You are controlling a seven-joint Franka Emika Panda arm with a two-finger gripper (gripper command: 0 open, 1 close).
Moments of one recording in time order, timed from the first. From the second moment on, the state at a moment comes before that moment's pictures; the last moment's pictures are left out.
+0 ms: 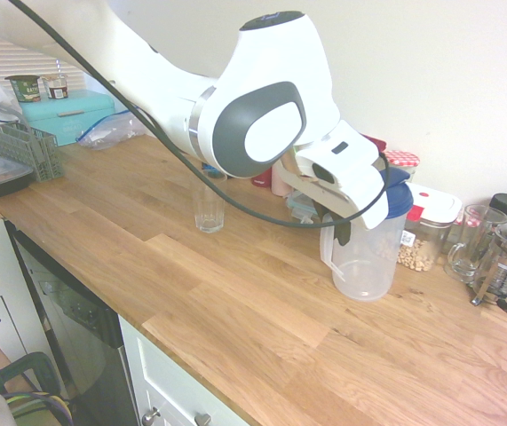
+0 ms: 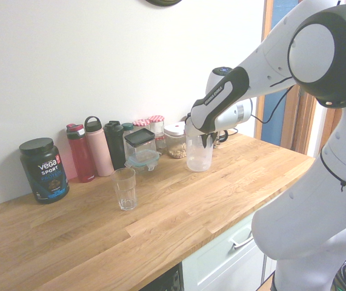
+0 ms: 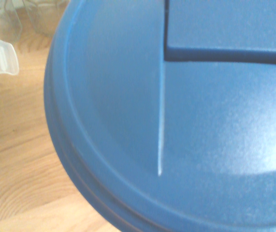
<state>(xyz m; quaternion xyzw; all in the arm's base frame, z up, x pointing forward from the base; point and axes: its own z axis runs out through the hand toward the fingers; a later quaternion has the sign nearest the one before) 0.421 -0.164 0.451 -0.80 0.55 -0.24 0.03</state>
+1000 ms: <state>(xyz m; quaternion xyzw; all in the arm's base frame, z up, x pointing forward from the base) 0.444 -0.171 0.456 -0.81 0.55 -0.20 0.03</state>
